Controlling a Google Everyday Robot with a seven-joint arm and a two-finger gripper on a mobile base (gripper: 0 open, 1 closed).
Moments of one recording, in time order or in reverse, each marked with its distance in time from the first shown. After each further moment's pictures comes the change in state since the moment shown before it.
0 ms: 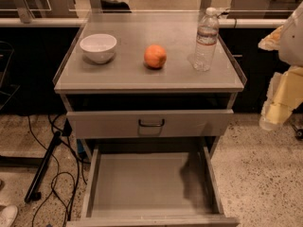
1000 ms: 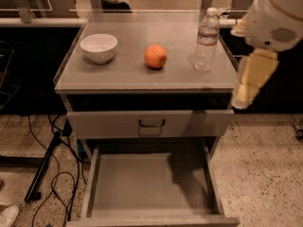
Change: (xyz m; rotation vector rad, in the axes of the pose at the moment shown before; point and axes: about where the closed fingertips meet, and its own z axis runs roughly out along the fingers) arm -0.041 -0.036 0.014 0.016 -0.005 -0.073
